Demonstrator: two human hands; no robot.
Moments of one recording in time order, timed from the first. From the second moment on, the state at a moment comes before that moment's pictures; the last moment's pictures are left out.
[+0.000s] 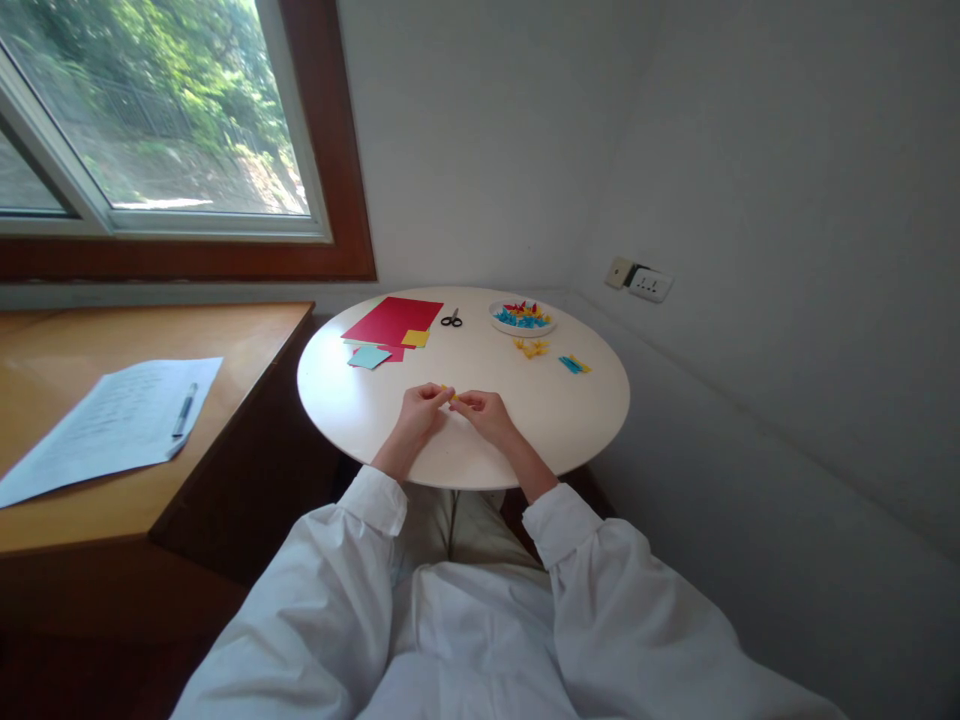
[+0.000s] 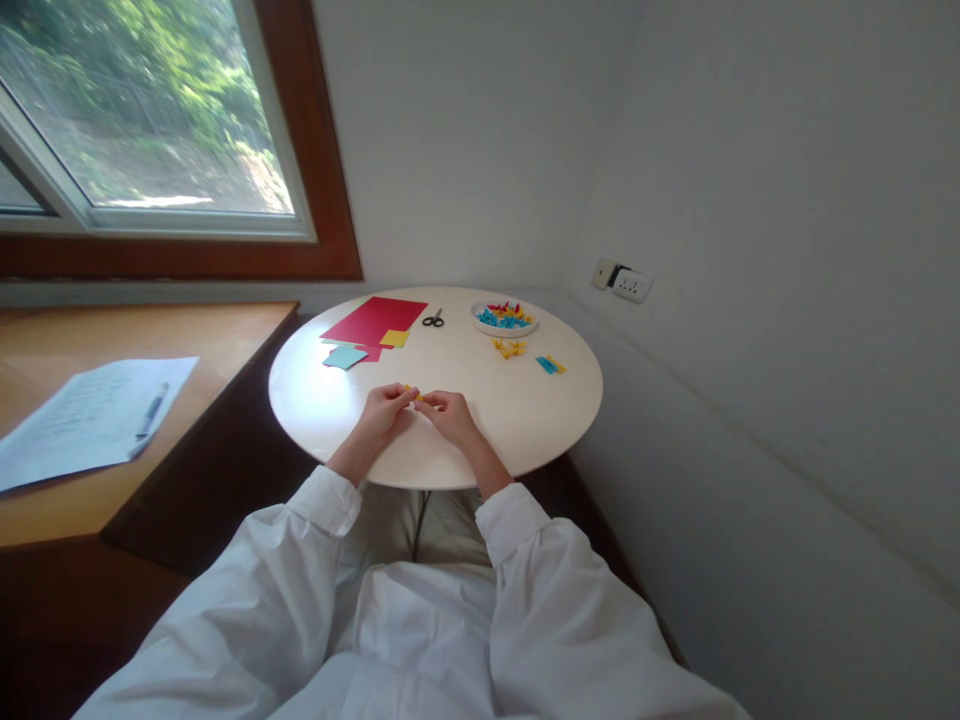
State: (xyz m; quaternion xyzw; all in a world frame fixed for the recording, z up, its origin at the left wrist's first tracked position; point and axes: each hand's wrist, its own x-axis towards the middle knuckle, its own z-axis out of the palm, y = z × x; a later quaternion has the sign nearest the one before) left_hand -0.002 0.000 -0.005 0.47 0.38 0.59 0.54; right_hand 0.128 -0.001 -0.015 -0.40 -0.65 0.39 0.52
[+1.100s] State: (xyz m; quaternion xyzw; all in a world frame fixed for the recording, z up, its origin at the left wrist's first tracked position) left_hand -0.005 -0.005 0.015 0.48 0.33 0.52 0.63; right_hand 0.130 -0.010 0.011 -0.42 -0.67 0.18 0.58
